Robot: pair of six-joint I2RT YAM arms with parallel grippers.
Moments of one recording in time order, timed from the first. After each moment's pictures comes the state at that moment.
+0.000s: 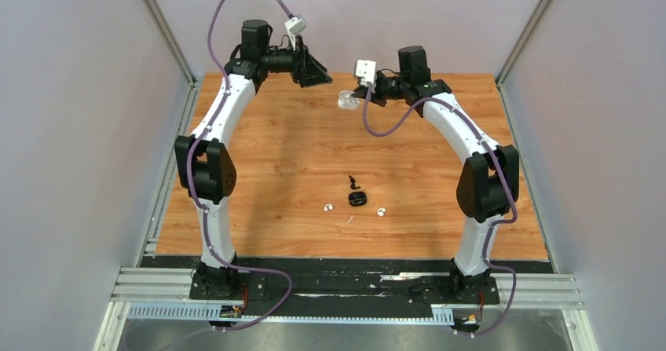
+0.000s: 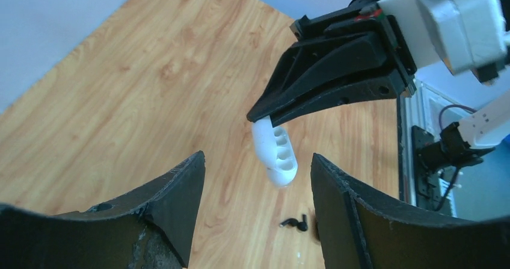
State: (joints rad) left arm -0.22 2.07 2.06 -0.31 1.12 -0.04; right arm 0.32 1.92 1.75 -0.36 -0.82 -0.90
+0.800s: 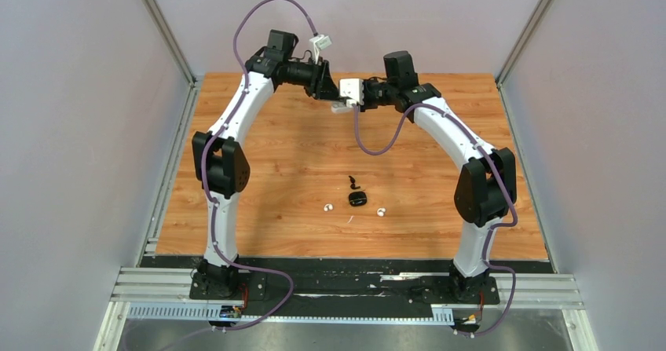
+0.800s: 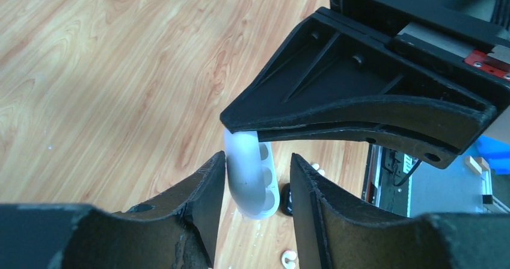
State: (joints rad) left arm -0.31 2.19 2.23 -0.74 1.03 0.06; right arm 0.41 1.89 1.73 -0.39 -0.69 -1.21
